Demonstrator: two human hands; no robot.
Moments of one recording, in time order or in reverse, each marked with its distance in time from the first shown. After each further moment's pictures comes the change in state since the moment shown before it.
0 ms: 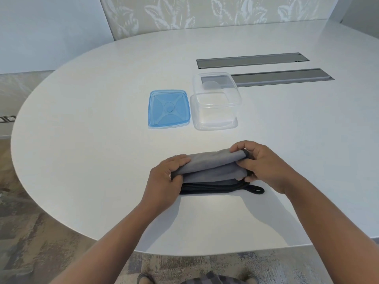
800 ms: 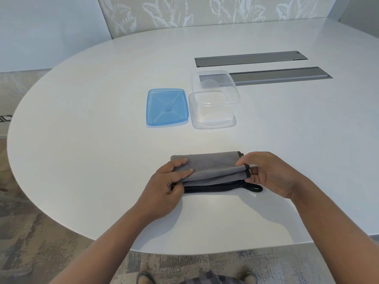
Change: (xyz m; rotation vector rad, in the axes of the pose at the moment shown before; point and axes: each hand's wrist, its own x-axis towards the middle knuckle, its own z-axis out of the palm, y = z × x) left_hand -0.012 -0.015 -0.005 0.040 -0.172 0.133; right_hand -0.010 0.010 -0.008 0.316 -0.036 0.191
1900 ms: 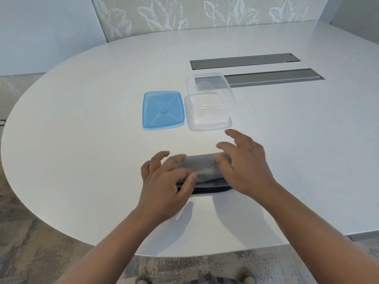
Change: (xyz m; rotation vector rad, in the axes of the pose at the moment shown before) left_hand 0.006 0.032 0.006 0.498 0.195 0.104; right_hand -0.007 -0.015 0.065 -1.190 0.502 -0.531
